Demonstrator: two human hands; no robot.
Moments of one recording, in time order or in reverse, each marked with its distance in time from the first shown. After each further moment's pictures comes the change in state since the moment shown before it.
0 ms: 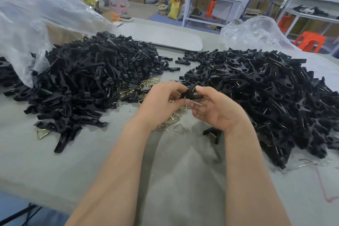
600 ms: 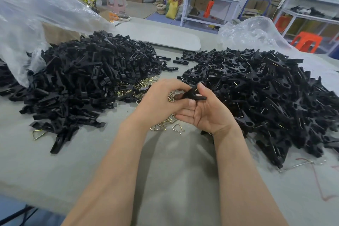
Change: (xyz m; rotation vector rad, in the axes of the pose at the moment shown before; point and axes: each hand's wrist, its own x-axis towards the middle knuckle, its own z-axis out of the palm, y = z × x) left_hand -0.001 0.014 -0.007 -0.024 -0.012 0.139; right_hand 0.008 0.017 0.000 0.085 -0.346 -0.011
